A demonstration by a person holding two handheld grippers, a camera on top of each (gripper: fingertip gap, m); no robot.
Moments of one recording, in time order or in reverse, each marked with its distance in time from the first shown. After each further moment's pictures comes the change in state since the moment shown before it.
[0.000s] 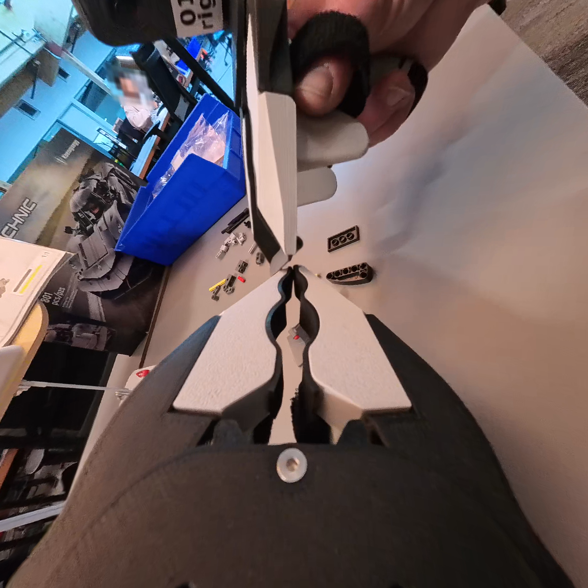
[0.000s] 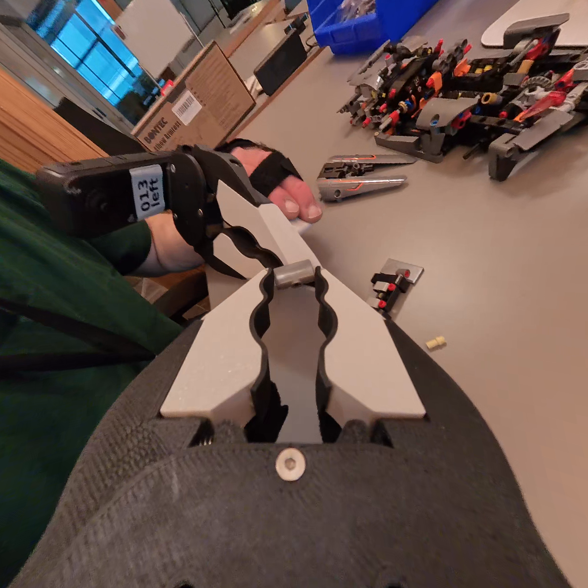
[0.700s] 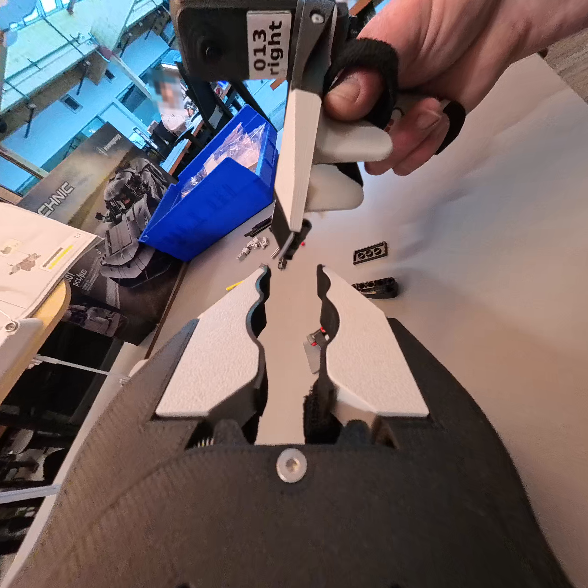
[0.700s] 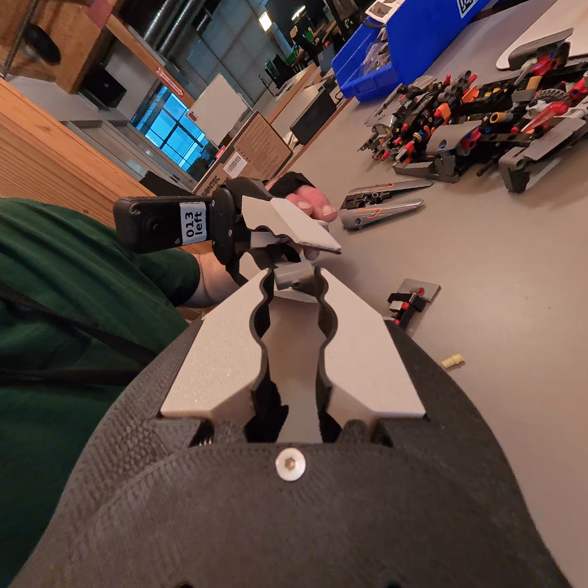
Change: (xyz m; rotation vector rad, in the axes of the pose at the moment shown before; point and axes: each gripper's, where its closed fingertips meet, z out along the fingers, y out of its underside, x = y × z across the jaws) left arm -0.021 -0.002 -0.003 0.053 -0.085 -0.090; right arm 0.001 -0.018 -0.009 0.119 -0.142 0.127
